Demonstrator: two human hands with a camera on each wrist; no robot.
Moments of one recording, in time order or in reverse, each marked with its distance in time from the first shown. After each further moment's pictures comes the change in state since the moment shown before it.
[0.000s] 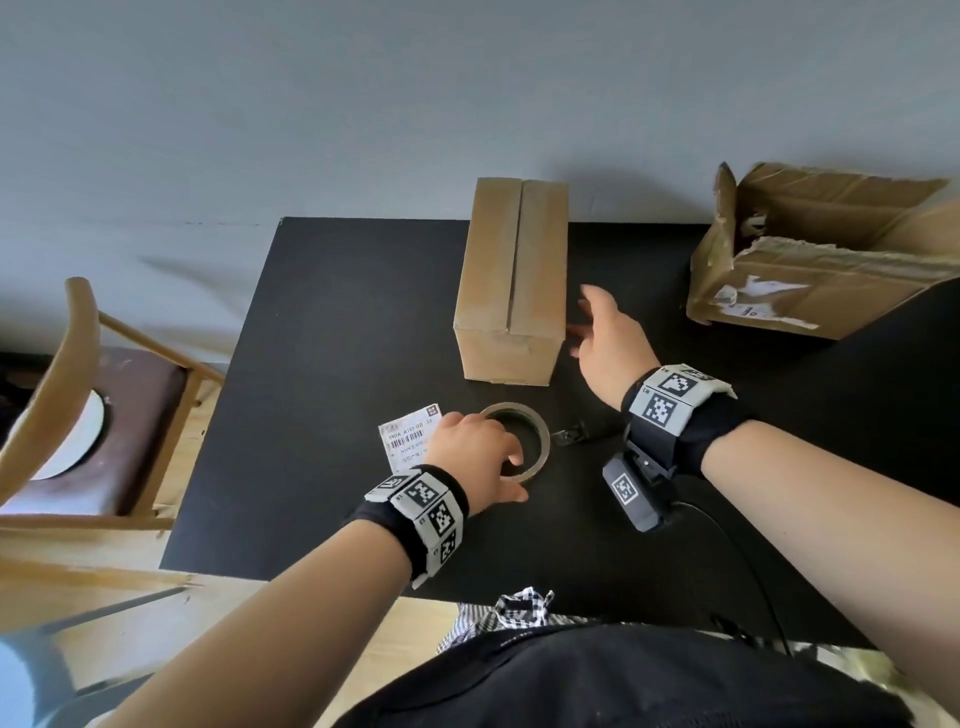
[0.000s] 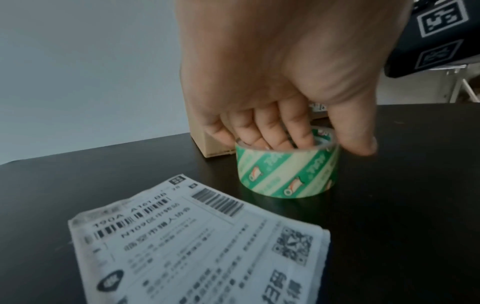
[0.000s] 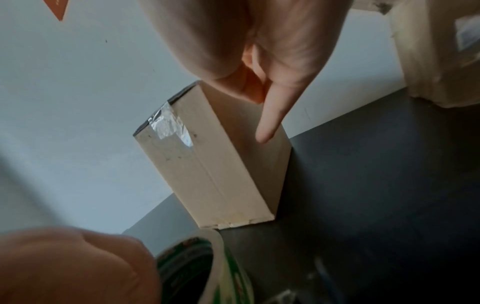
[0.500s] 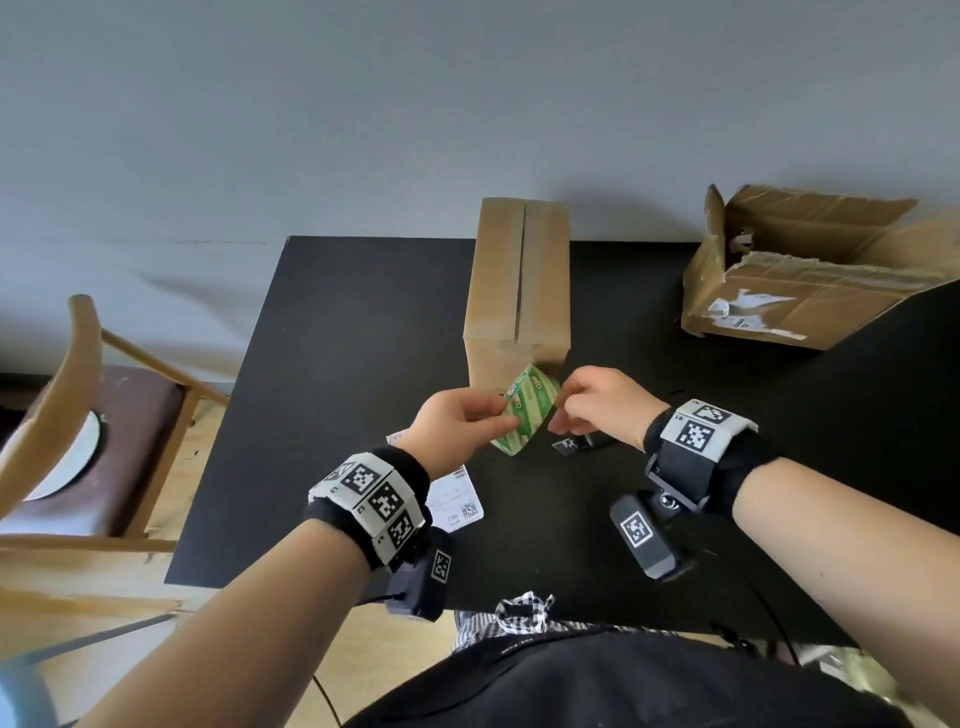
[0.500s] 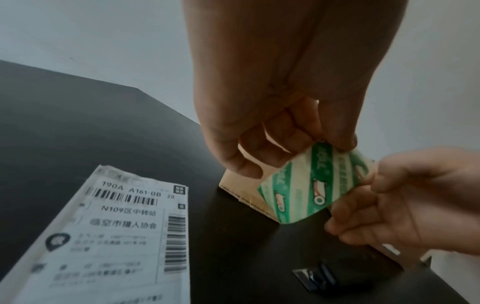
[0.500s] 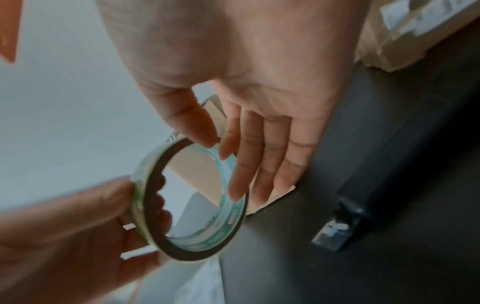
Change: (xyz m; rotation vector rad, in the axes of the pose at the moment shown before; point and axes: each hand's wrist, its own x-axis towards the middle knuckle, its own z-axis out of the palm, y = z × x) left_hand -0.016 -0.019 -0.035 -1.083 0.178 -0.180; right_hand -0.031 -0.002 0.008 0.300 -0.345 0.168
